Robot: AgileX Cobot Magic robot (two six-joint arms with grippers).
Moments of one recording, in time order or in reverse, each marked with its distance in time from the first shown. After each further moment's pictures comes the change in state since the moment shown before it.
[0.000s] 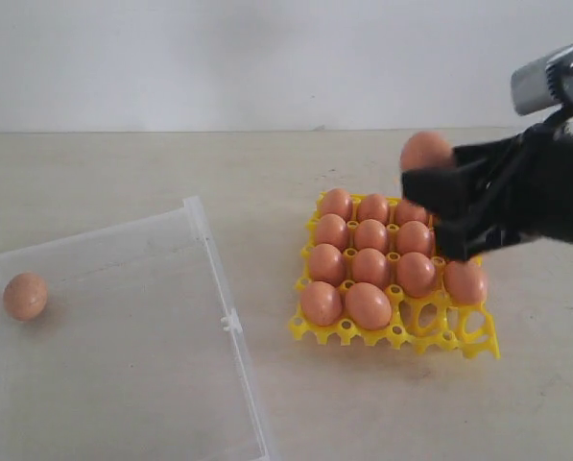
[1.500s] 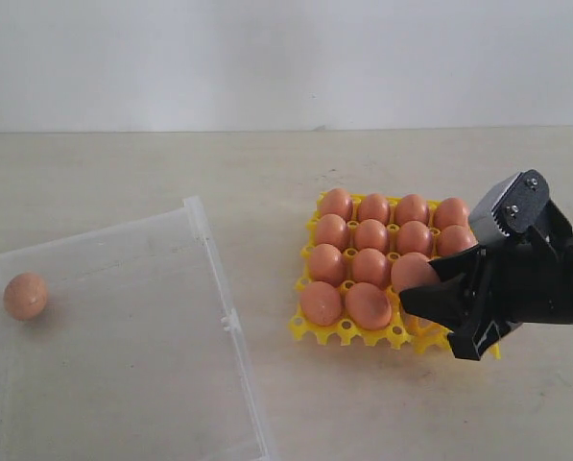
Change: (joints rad) left arm 0.000 0.000 0.000 0.000 0.000 0.000; right arm -0.222 0.464 0.027 -0.152 -0.309 -0.279
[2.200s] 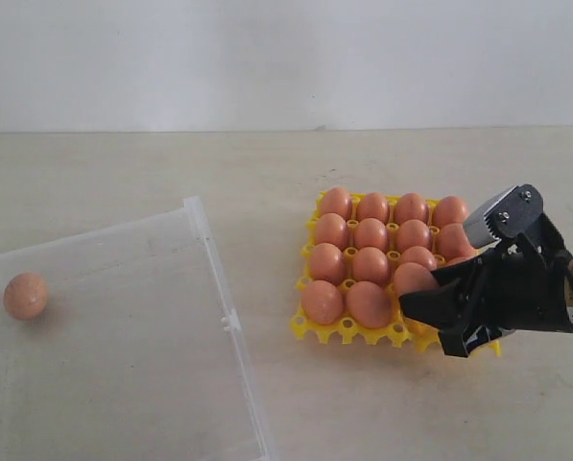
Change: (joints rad) left arm 0.000 0.000 0.000 0.000 0.000 0.000; right arm 0.000 0.099 0.000 0.124 0.002 -0.059
